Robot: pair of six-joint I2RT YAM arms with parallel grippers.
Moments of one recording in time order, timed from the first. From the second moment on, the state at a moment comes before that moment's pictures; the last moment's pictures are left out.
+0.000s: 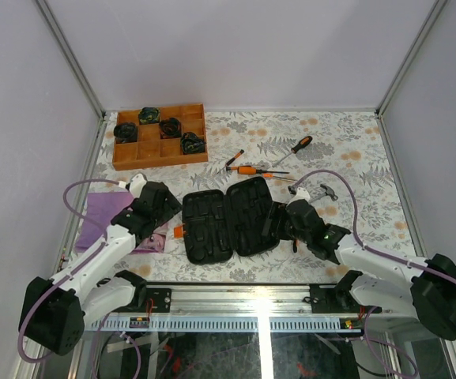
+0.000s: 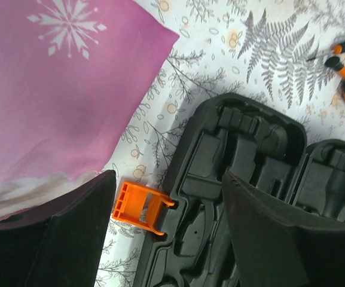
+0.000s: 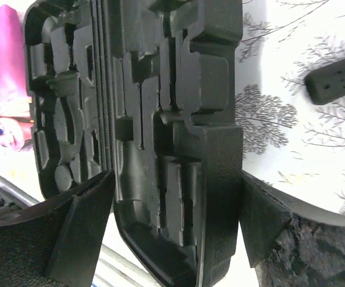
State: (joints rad) left arm -0.40 1.00 0.58 -0.42 -0.32 -0.96; right arm 0.77 1.08 0.42 0.02 0.05 0.87
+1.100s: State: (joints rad) left arm -0.52 1.17 0.50 -0.30 -0.15 -0.83; right arm 0.67 1.20 0.57 -0.26 0.03 0.54
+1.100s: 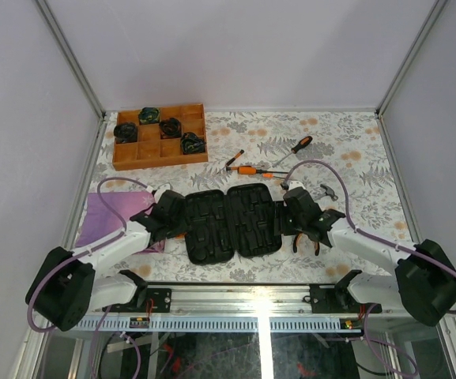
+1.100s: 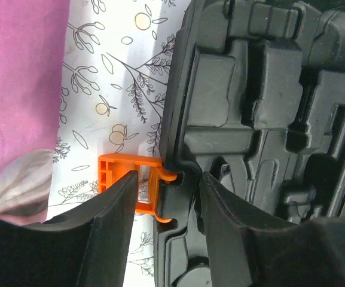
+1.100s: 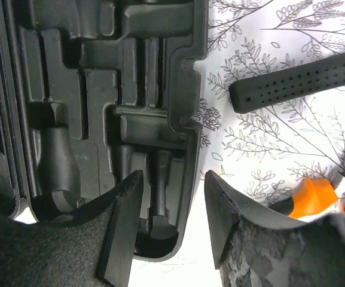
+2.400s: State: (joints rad) left arm -0.52 0.92 0.67 -0.51 -0.26 -0.78; right arm 0.65 0.96 0.64 -0.49 0.37 0.60
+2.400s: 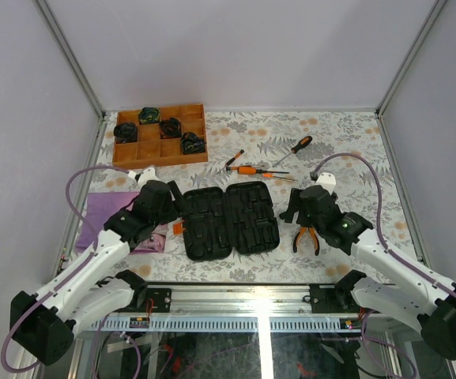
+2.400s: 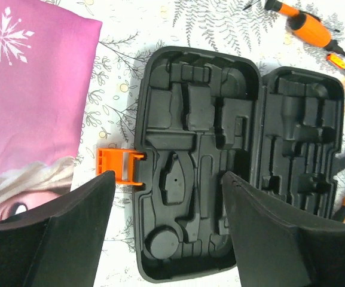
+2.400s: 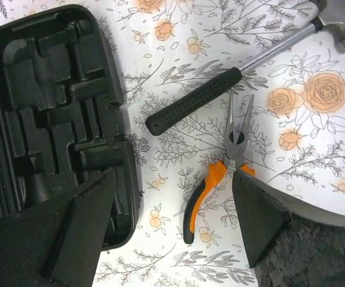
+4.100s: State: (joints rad) left arm -0.54 0.89 0.79 -0.62 -0.04 -0.64; right arm 0.40 1.46 0.71 -0.42 0.26 0.56
